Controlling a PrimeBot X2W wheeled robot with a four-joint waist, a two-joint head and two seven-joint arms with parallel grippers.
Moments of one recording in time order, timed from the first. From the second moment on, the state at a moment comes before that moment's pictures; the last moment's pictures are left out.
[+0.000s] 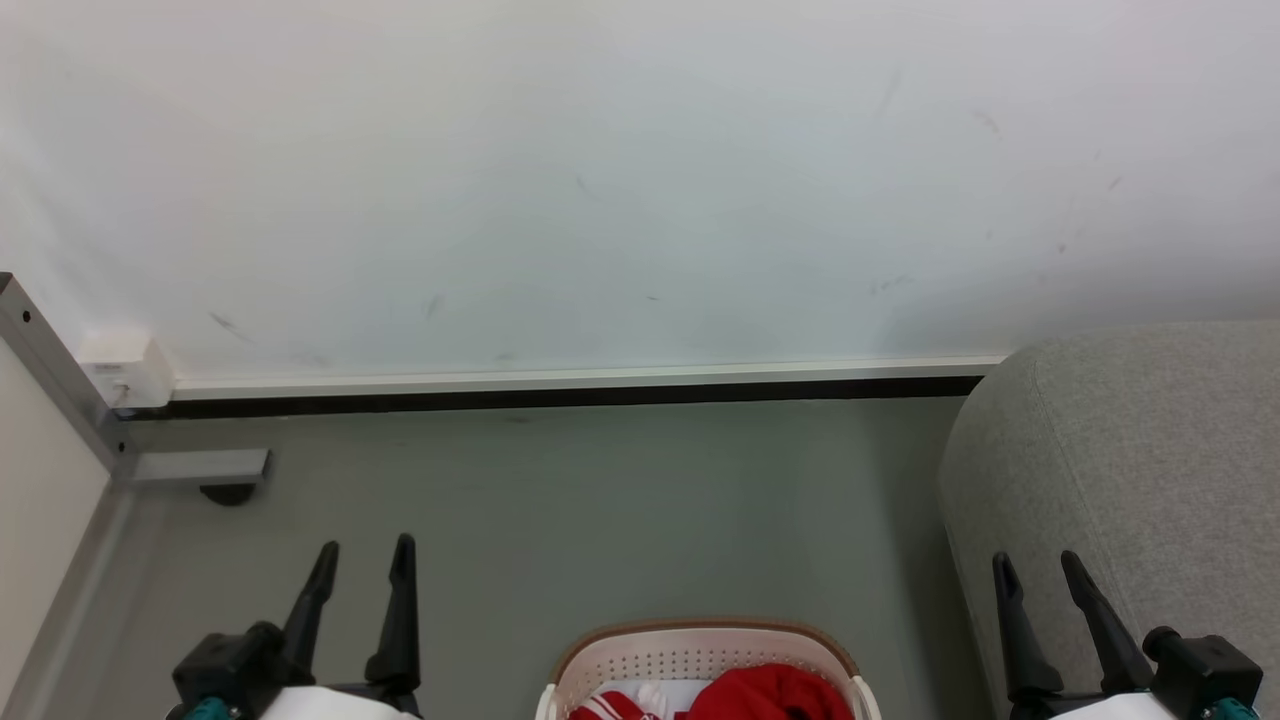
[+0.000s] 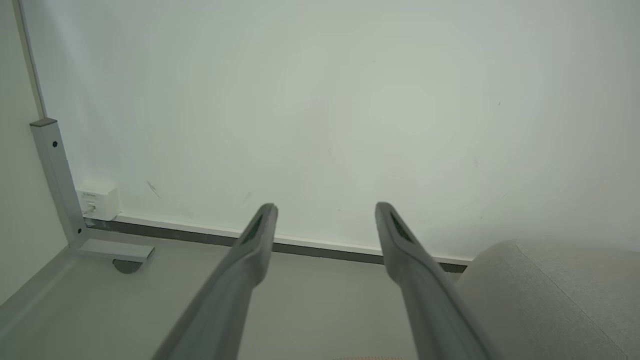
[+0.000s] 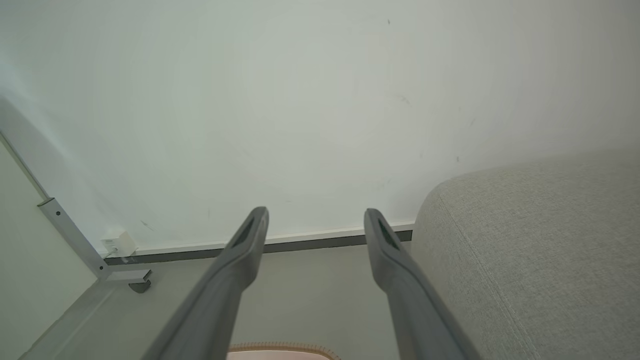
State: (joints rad) left arm -0.04 0.06 -0.03 0.15 -0.27 -0.07 -0.20; right arm -0.09 -0.09 0.12 0.34 0.41 0.13 -0.25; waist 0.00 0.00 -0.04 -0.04
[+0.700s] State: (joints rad) left arm -0.04 0.05 -0.03 0.17 -0.13 -0.08 -0.24; right arm -0.10 -0.06 0.11 0.33 0.28 0.13 -0.26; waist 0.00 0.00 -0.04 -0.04
